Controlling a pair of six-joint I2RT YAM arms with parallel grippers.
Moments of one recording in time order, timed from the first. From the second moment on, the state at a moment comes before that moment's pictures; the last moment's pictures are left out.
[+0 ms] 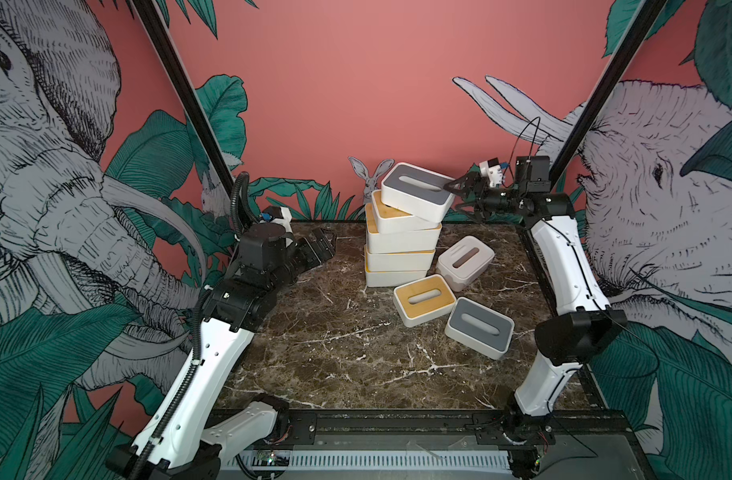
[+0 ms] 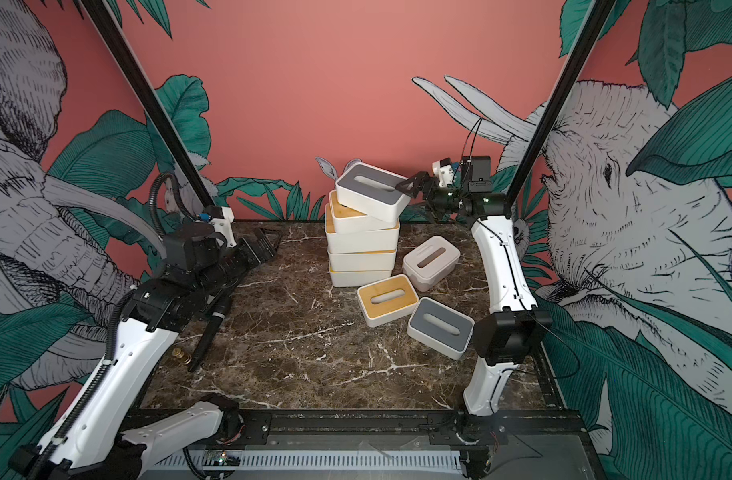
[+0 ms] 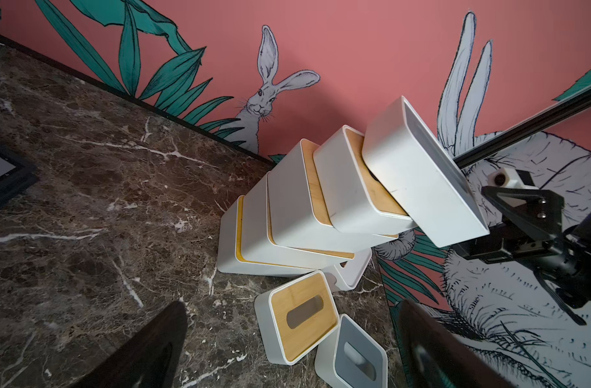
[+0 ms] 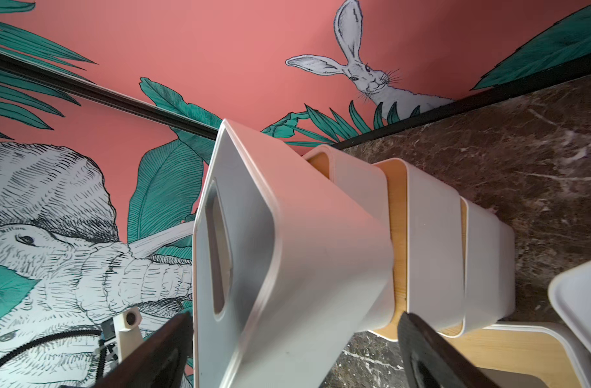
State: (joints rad) left arm -0.39 1.07 1.37 -0.65 0.07 -0.71; right arm 0.08 1.82 2.12 -0.84 -0.81 0.67
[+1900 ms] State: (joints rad) left arm -0.42 1.82 2.05 -0.35 0.53 -0.67; right arm 0.16 1.99 2.45 -0.76 -0.78 0.78
